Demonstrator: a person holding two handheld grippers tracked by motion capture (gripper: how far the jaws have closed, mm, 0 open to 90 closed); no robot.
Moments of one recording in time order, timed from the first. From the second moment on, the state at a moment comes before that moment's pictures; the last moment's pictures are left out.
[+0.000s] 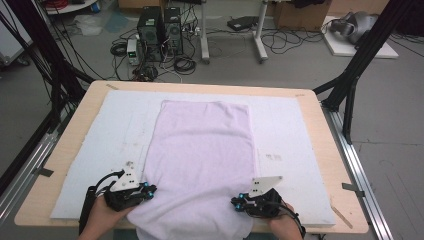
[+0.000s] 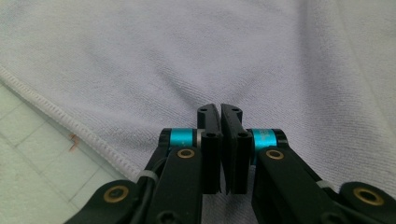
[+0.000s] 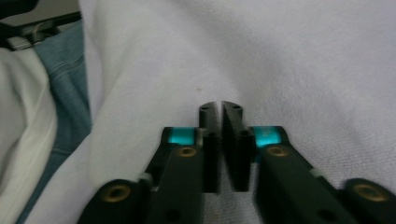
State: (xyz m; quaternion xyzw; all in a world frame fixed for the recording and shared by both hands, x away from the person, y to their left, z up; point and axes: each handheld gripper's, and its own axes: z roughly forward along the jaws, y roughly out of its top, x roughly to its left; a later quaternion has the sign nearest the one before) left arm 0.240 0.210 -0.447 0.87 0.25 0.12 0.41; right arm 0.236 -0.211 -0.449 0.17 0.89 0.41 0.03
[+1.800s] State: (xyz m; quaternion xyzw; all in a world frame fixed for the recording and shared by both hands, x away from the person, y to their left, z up) left arm 0.221 0.228 -0.449 0.86 0.26 0.13 0.42; right arm 0.241 -0.229 -0.448 0.18 0.89 0.41 0.04
